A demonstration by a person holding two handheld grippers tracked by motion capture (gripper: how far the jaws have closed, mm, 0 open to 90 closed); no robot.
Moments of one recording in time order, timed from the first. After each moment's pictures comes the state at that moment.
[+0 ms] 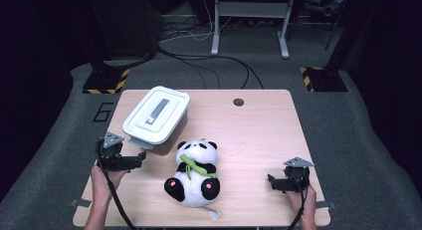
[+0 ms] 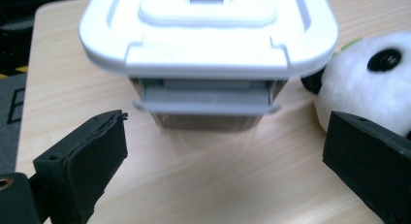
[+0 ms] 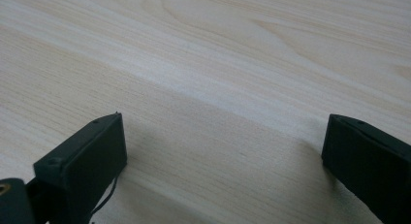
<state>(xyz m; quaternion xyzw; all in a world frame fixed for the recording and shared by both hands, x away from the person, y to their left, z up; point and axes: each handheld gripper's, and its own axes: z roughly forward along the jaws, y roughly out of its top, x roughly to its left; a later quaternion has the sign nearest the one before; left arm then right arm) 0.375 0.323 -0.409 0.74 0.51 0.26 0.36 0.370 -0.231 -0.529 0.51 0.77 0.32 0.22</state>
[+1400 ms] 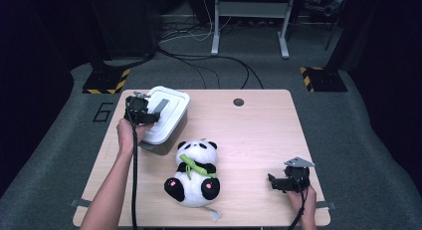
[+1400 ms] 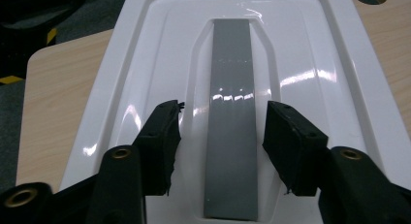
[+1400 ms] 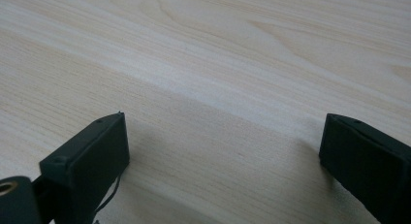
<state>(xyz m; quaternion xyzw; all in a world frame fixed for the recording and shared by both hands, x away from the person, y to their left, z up) 0.509 0.276 -0.388 0.75 0.53 0.25 0.30 0.369 -0.231 -0.529 0.51 0.77 0.33 0.22</state>
